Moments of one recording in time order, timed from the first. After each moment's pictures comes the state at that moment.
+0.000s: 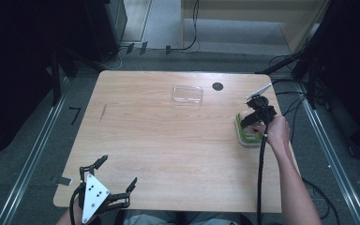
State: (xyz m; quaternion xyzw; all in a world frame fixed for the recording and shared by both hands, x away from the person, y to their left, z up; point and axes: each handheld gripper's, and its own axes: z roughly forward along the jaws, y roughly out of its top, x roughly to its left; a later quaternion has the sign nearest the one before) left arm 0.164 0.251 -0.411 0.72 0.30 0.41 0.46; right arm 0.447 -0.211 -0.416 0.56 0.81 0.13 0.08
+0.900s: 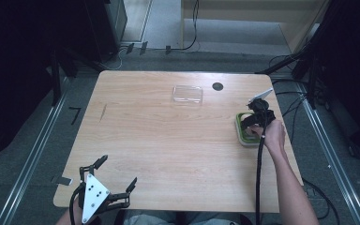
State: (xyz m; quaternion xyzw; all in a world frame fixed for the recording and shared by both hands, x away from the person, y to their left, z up) left arm 0.164 0.251 -0.411 0.72 0.30 0.41 0.46; right arm 0.454 -0.217 -0.443 0.61 0.78 0.13 0.08
